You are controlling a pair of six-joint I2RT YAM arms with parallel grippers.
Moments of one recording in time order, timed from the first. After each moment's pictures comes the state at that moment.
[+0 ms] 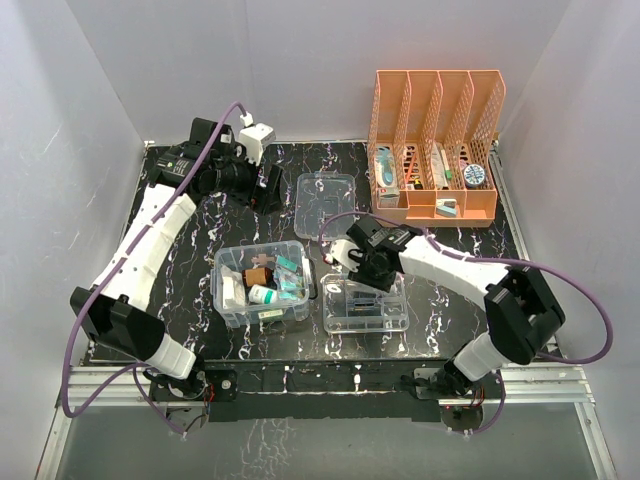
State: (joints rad) left arm -0.34 1.52 1.68 -0.97 0.38 0.13; right arm 0.70 1.50 1.02 -0.80 0.03 -0.57
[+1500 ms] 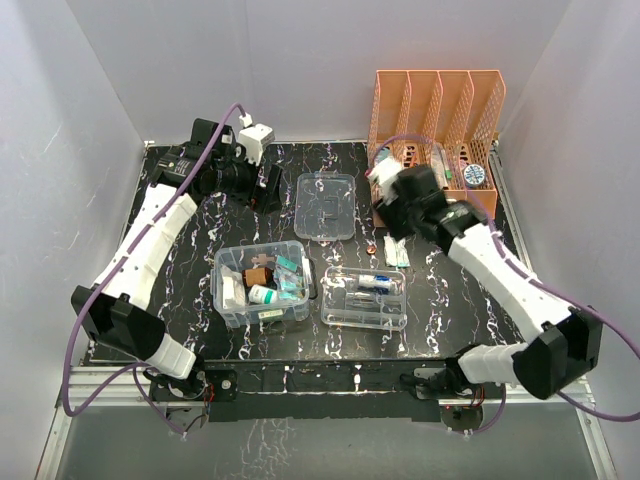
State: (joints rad) left arm -0.34 1.52 1.66 -0.96 0.37 0.13; right arm 0.54 1.28 1.19 -0.70 0.15 -0.36
